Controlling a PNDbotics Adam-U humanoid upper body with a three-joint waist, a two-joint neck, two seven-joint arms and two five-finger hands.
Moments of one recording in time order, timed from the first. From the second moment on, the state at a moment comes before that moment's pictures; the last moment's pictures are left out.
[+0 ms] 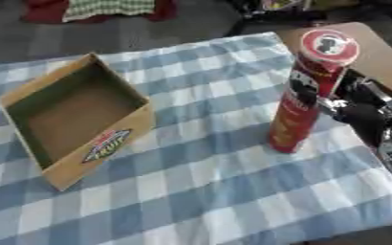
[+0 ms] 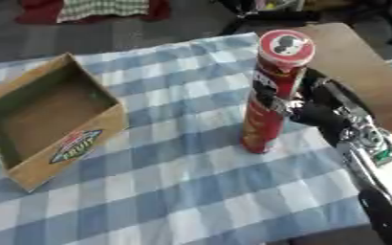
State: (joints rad) left arm -0.06 0.42 0.27 -1.90 0.24 0.06 0.30; right arm -0.36 -0.54 0.10 -1.76 -0.40 0.28 -0.03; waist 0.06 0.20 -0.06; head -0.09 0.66
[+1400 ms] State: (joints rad) left arm -0.06 0.40 0.27 -1.90 0.24 0.06 0.29; right arm -0.44 -0.50 0.12 -1.69 -0.38 0.32 -0.09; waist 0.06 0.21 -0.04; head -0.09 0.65
